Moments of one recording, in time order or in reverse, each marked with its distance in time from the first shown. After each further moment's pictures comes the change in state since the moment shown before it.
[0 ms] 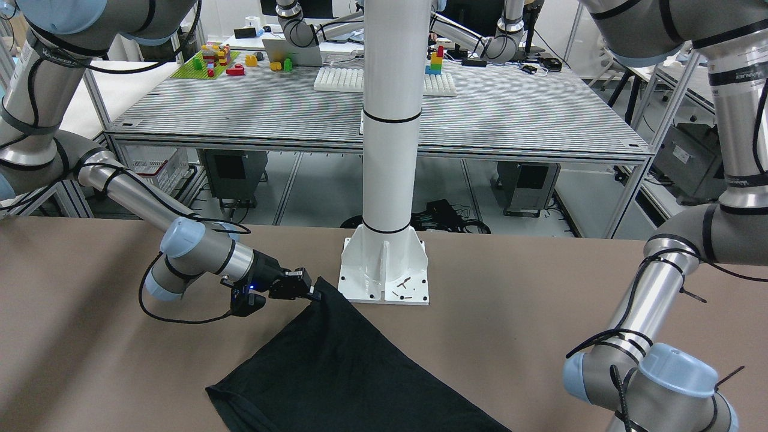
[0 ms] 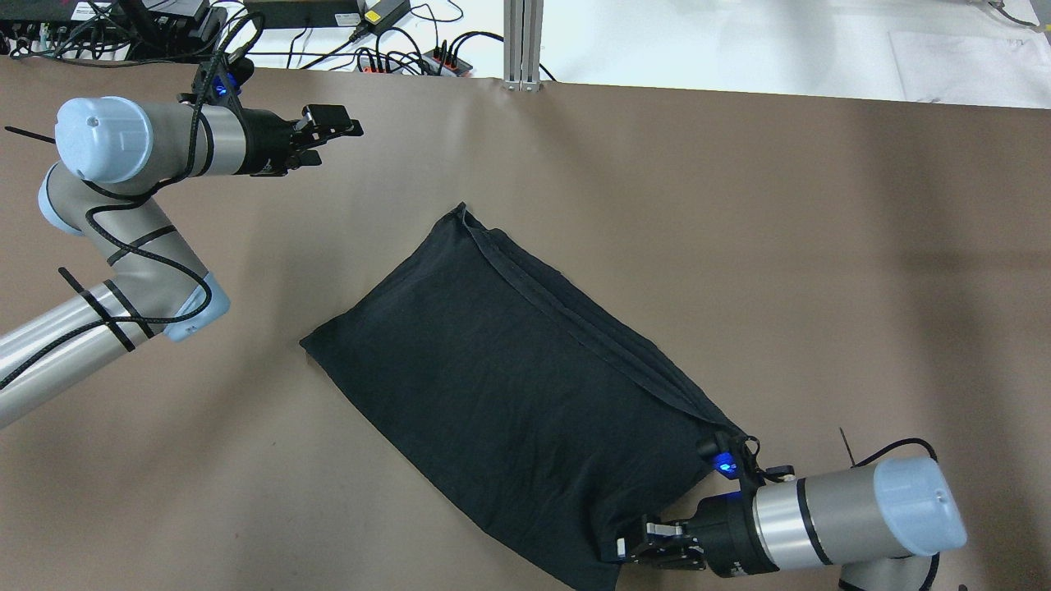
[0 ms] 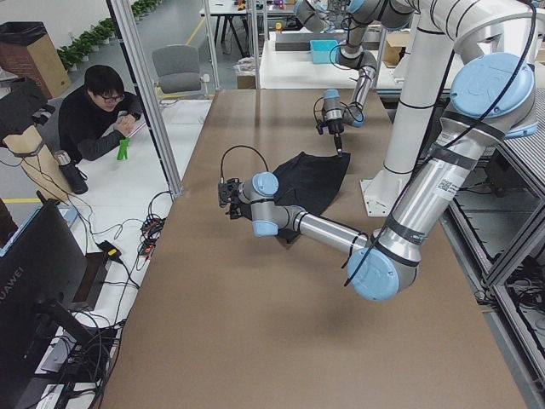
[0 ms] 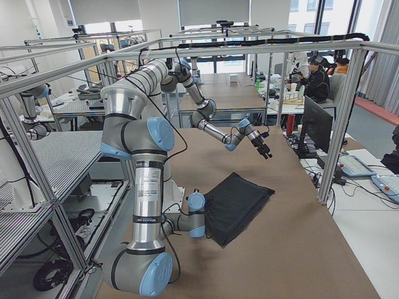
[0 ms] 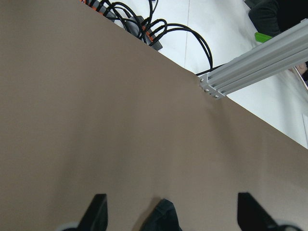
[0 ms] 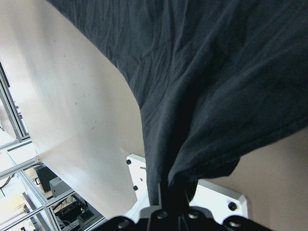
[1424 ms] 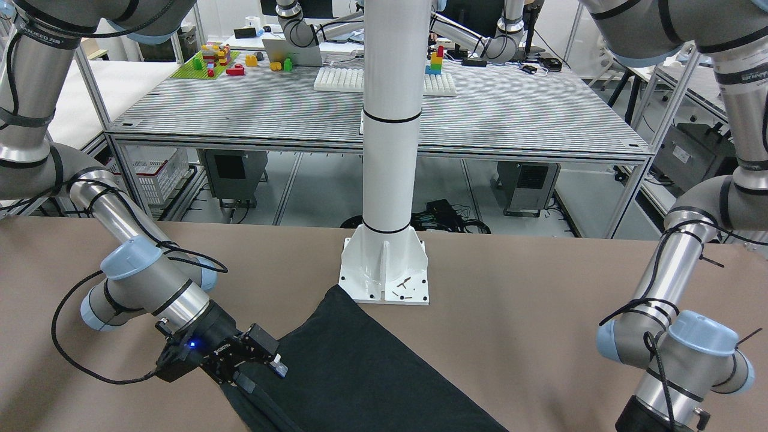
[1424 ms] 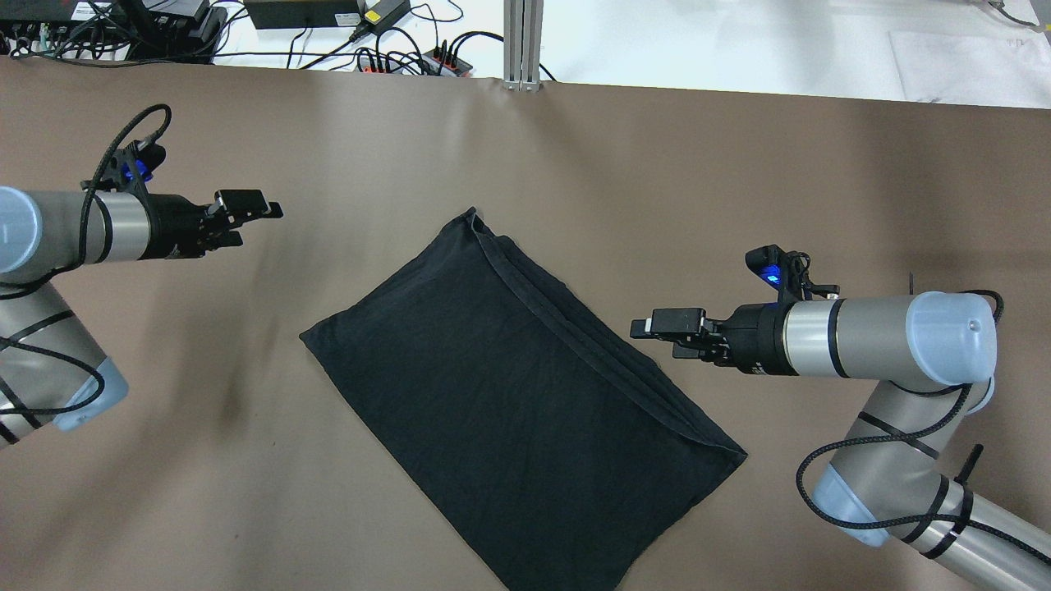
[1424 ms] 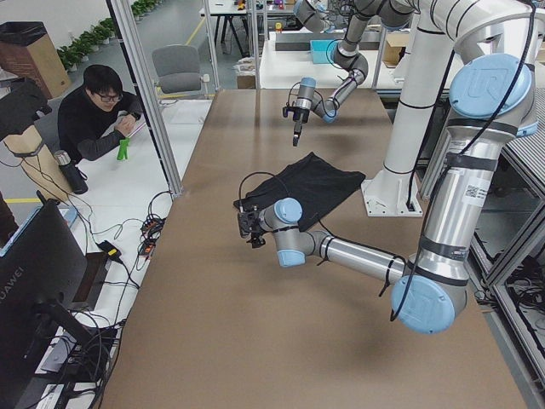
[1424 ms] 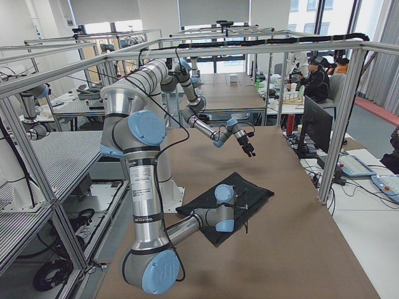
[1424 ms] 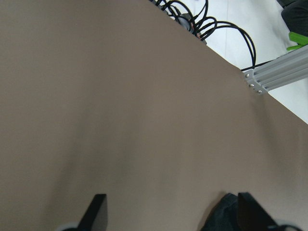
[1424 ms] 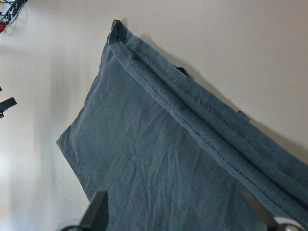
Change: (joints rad) left arm 0.038 0.305 -0.201 -0.022 -0.031 -0.030; right arm 0.345 0.137 -0.081 -0.191 -0.028 -0.231
